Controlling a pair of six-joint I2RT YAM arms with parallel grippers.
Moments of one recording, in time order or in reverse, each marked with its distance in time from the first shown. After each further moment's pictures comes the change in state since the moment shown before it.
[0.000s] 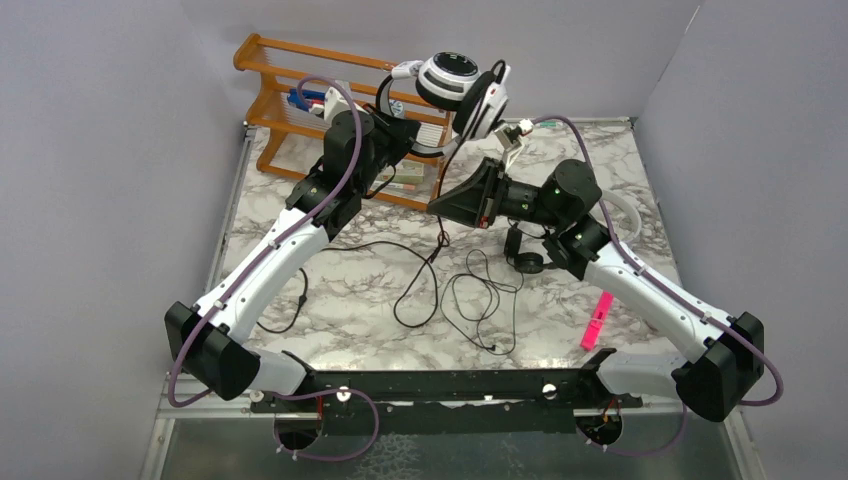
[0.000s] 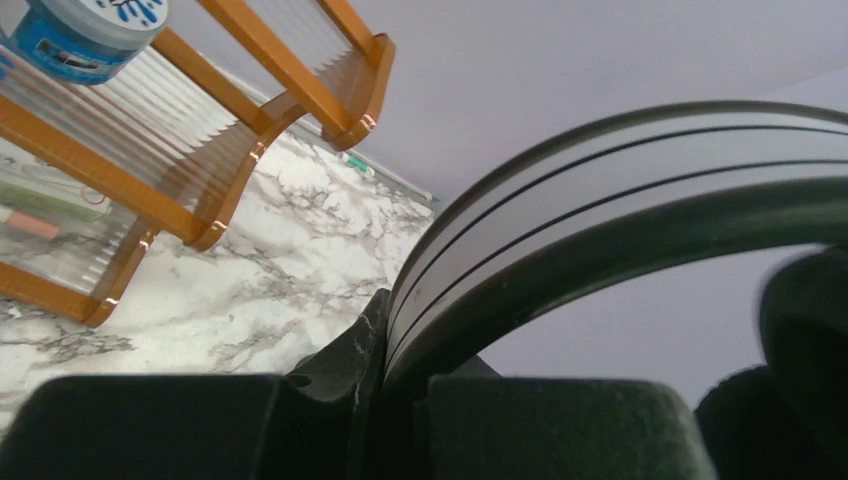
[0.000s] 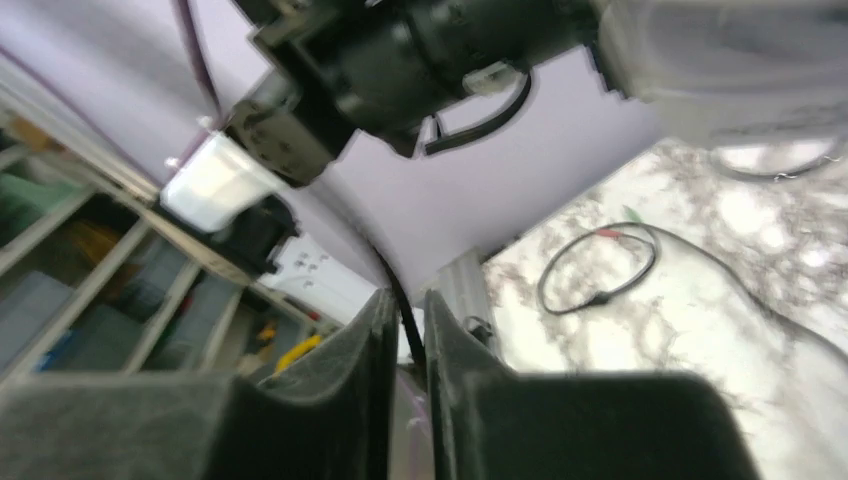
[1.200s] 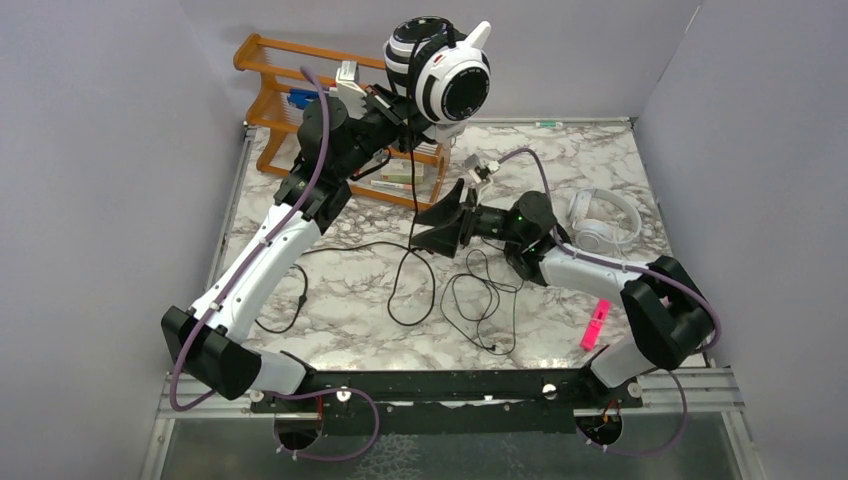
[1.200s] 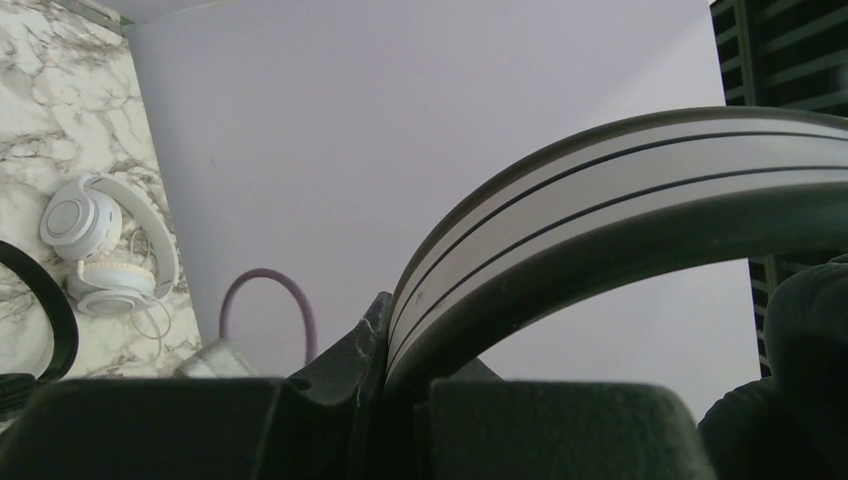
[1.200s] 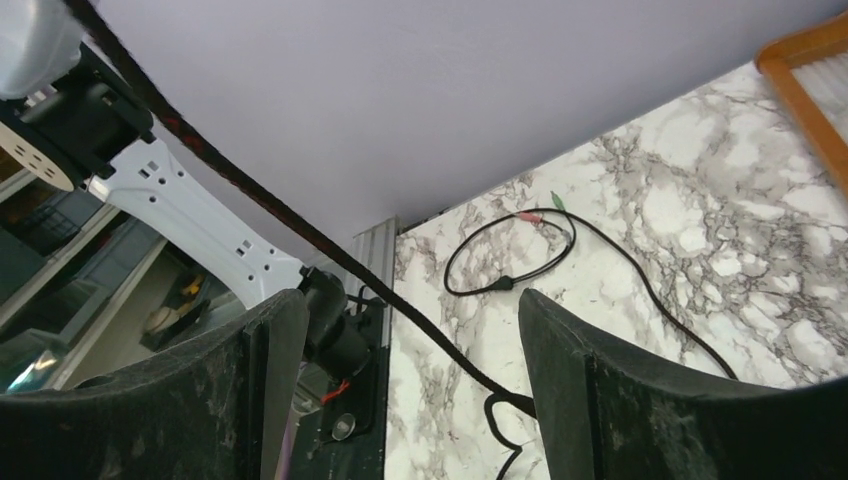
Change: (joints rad) left arm 0.066 0.001 0.047 0.225 0.552 -0.404; right arm 0.002 0.270 -0.273 0.575 -0.062 -0.148
